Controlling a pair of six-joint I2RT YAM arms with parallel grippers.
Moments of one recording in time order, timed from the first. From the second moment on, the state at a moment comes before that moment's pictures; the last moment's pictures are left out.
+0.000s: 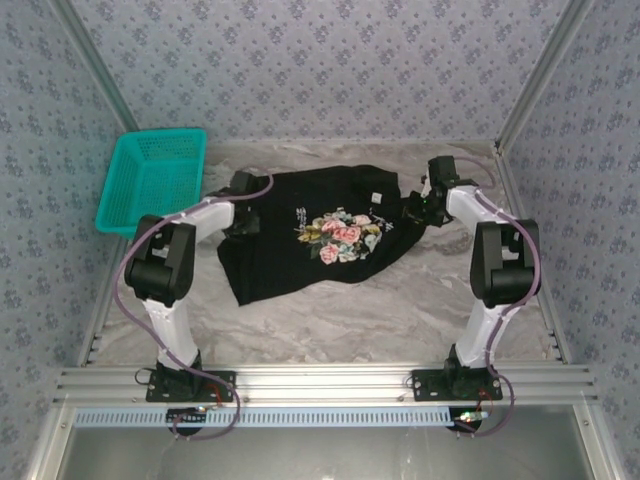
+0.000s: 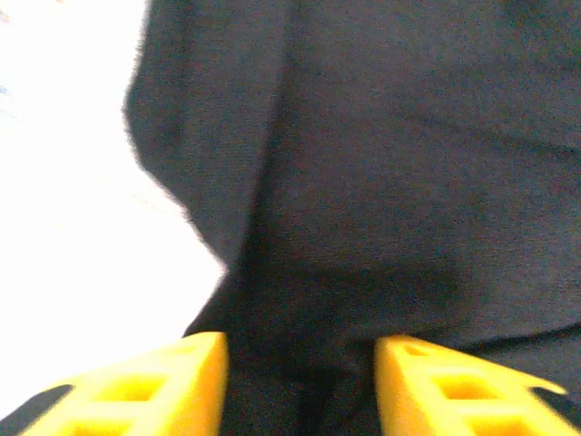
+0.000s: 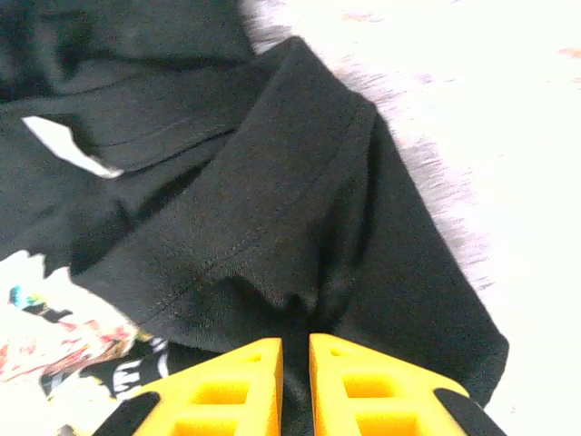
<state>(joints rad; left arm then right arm) -0.29 1.92 1.27 -0.50 -0.24 -0.31 0.07 1.84 1.30 -0.57 -0.26 0.38</state>
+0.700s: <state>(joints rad) -0.95 2.00 1.40 -0.25 0.09 -0.12 -0.02 1.56 1.04 -0.53 -0.27 0.39</state>
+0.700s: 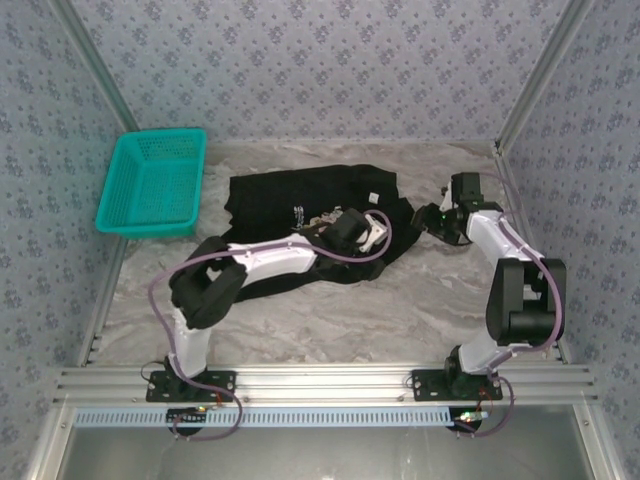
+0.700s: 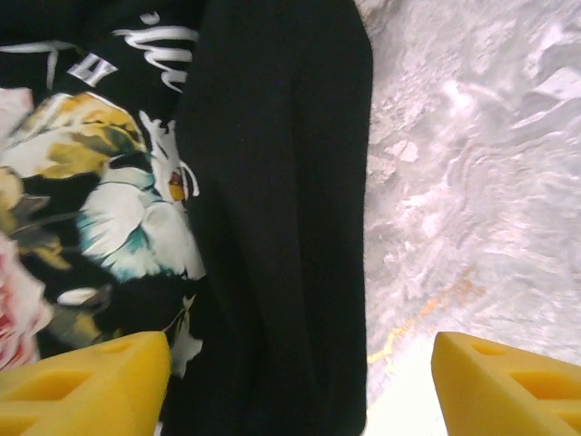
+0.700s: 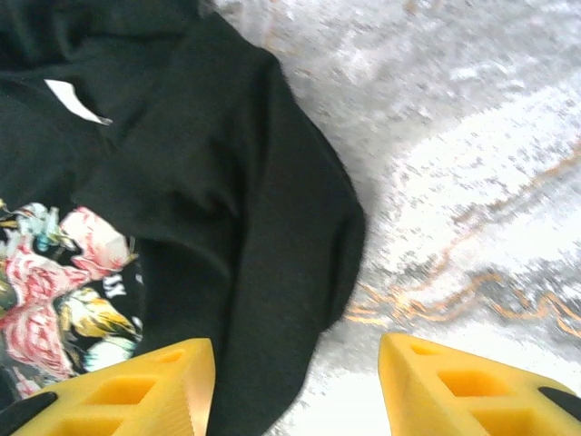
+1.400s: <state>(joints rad) -0.71 1.90 1.44 -0.22 0.45 -0.31 0.04 1.61 0.90 -0.26 -0.42 0.43</state>
